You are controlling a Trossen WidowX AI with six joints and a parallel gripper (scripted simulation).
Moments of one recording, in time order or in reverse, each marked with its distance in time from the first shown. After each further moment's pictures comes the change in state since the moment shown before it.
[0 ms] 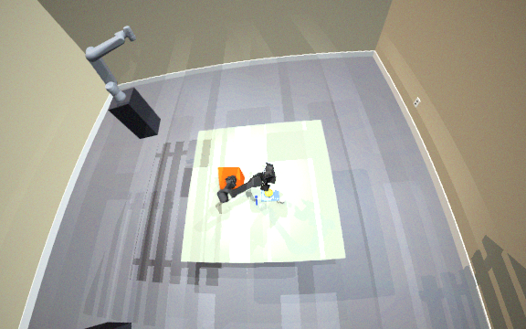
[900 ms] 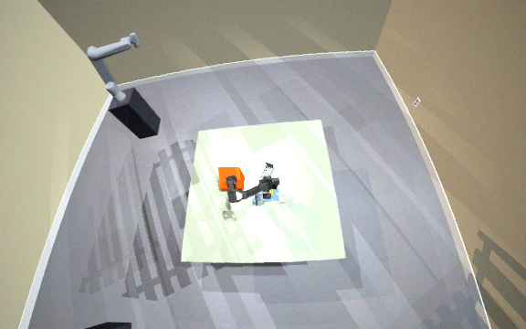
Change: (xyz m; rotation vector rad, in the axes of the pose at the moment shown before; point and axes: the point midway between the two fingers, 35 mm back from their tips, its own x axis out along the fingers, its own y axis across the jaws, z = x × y) arm 0.083 -0.081 -0.038 -0.336 0.312 -0.293
